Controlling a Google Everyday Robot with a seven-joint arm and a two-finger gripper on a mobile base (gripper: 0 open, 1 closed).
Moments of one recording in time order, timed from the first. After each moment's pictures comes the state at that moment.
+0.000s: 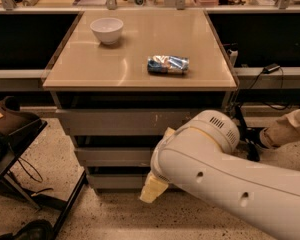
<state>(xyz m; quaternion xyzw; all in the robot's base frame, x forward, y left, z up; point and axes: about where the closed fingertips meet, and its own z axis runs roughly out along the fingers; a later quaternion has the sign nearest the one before) 0.441 -0.033 0.720 -0.54 0.80 -0.04 0.24</state>
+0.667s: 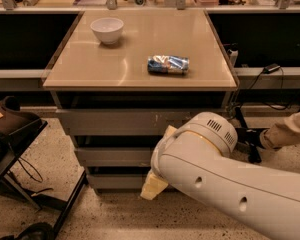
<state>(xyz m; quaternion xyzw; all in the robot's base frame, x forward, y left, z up) 0.450 -0.032 0.717 -0.54 0.80 -0.06 0.26</state>
